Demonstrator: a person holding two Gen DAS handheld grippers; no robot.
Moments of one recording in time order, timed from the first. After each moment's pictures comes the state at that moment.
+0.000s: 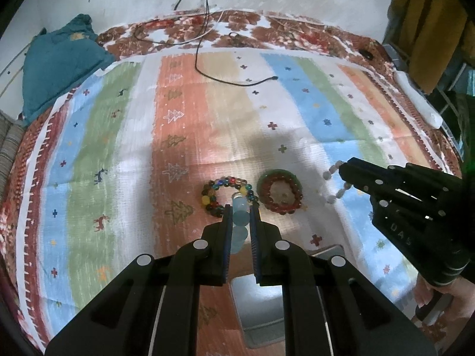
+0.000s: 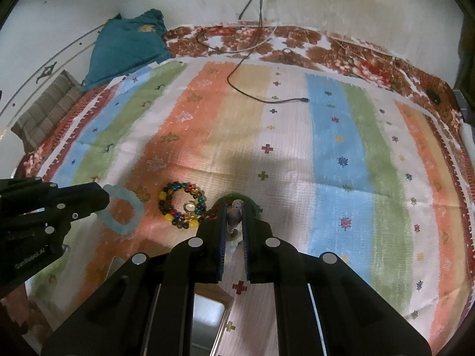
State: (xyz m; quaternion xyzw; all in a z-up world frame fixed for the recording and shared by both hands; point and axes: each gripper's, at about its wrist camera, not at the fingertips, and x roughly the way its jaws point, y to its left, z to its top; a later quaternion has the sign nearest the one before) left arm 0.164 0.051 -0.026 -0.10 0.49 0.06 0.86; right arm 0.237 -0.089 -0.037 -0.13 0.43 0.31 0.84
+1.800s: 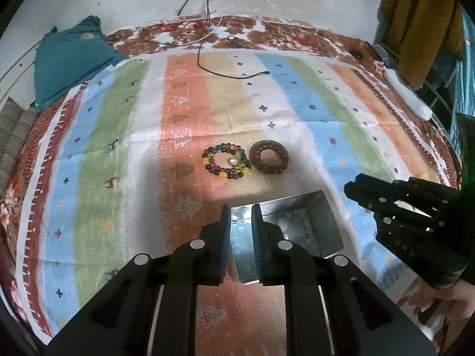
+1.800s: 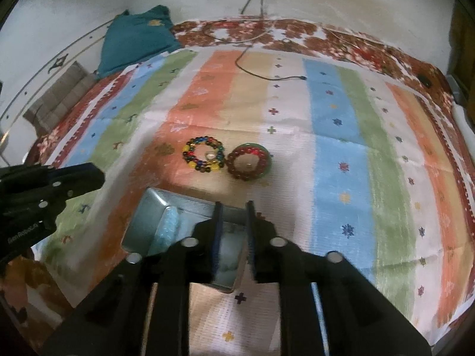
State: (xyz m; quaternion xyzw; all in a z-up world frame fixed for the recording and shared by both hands) left arm 0.086 0.025 -0.015 -0.10 0.48 0.07 0.87; right arm 0.163 -0.129 -0.040 -0.12 0.45 0.30 0.84
